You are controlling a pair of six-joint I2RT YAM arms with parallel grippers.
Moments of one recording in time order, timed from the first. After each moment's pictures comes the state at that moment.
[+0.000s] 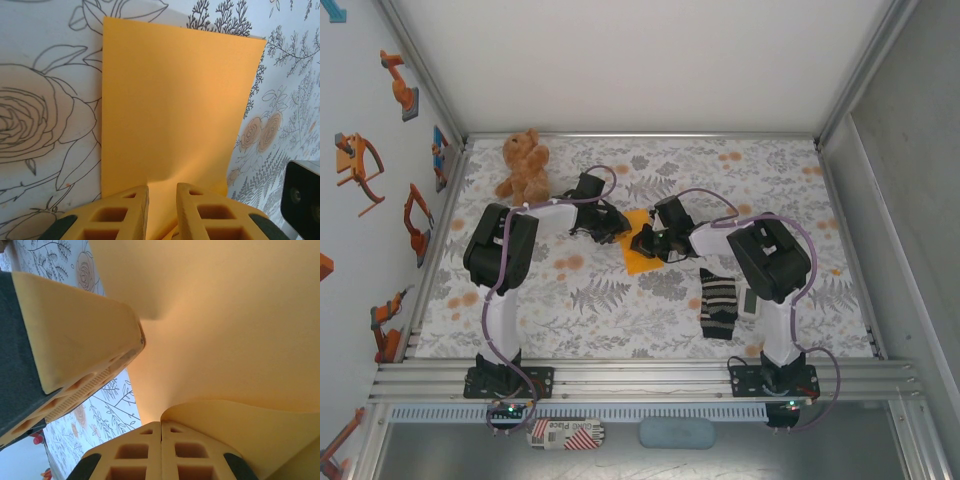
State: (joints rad) left arm -0.49 2.07 1.29 -0.29 0.48 -0.88; right arm 0.61 2.03 1.09 0.09 -0.52 0.95
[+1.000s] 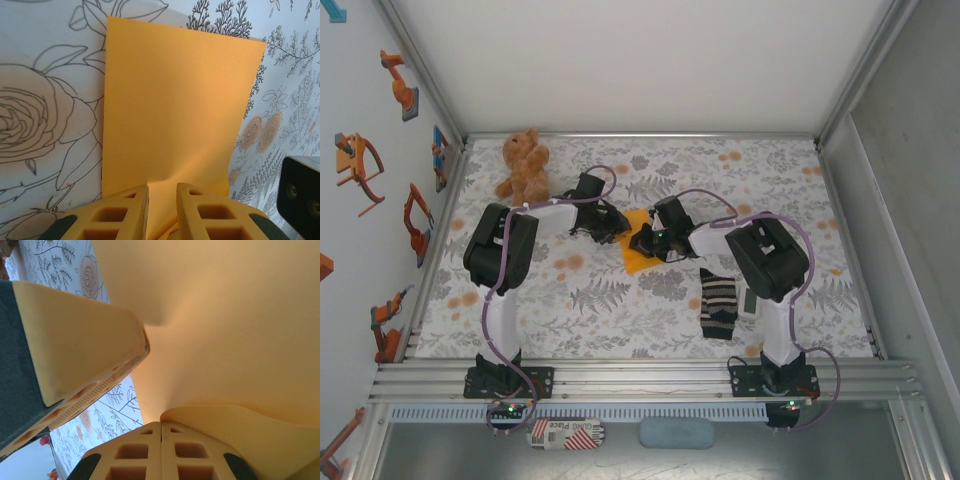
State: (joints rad) left arm -0.49 2.07 1.29 -0.29 0.48 -0.88; right arm 0.61 2.04 1.09 0.13 -0.53 0.98
